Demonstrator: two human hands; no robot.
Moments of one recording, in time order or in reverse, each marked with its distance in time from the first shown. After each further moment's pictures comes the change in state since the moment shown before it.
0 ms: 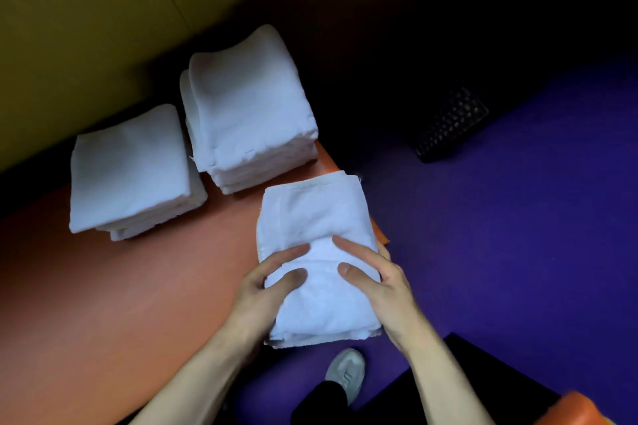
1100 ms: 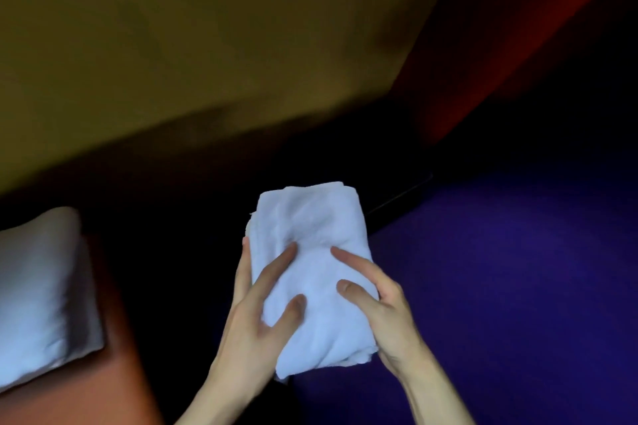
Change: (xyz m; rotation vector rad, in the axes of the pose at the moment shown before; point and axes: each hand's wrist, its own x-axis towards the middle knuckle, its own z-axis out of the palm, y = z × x) left_hand 0.098 0.287 0.361 0.171 -0.008 0.587; right_hand 0.160 -0.282 -0.366 0.060 0.020 0.009
